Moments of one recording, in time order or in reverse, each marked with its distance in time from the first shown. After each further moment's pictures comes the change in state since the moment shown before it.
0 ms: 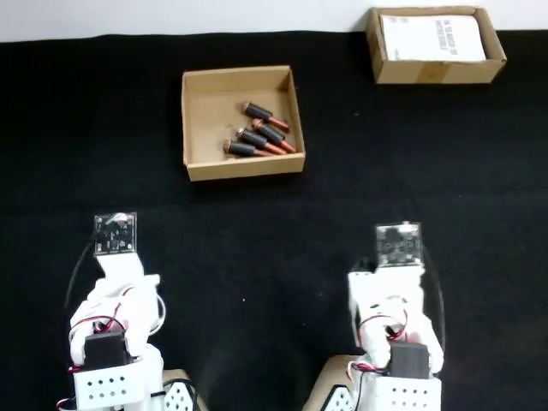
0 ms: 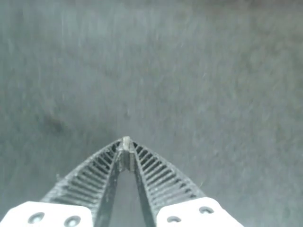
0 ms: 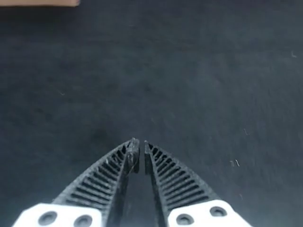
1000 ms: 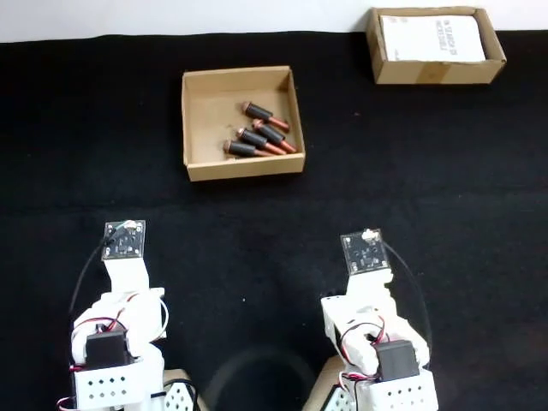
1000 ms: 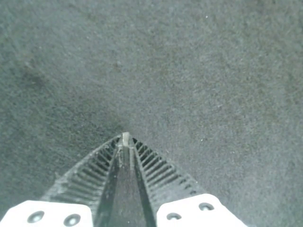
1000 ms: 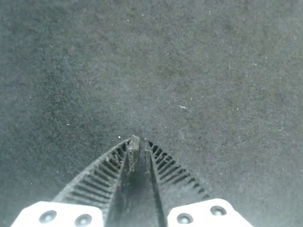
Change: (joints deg) left arm 1.3 0.0 0.0 7.7 -0.1; right arm -12.7 0.0 0.0 13.2 -7.3
